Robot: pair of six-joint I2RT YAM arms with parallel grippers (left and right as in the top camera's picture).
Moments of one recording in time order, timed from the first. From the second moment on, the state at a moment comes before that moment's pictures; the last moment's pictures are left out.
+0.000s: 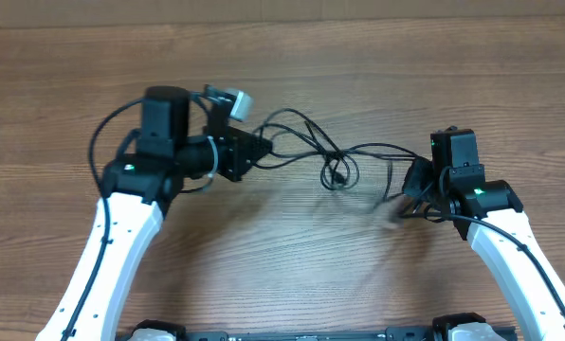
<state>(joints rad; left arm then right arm) -0.17 1.33 1.11 -0.57 0.77 -0.12 0.13 1.26 0.84 -0.65 0.10 0.49</state>
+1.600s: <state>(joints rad) -0.37 1.74 1.11 -0.61 0.26 -0.17 0.11 1.26 0.82 -0.47 -0.43 0.31</state>
